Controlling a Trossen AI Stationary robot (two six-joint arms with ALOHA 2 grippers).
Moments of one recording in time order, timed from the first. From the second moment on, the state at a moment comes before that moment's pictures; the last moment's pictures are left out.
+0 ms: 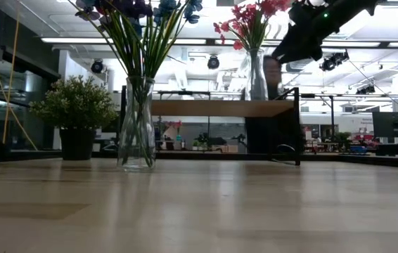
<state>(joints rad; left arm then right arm) -0.71 1.57 1.82 -0.36 -0.93 -0.45 -0.65 0.98 0.90 -0.38 -0.07 0.03</state>
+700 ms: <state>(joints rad) -0.71 1.57 1.82 -0.37 -0.90 -0.45 -0.62 0.73 0.90 -0.67 -0.11 0.09</state>
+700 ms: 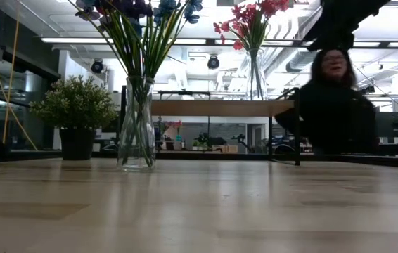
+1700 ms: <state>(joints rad) -0.98 1.66 1.82 -0.38 -1.09 -0.65 -0.61 0.45 0.90 -0.74 -0.35 0.29</state>
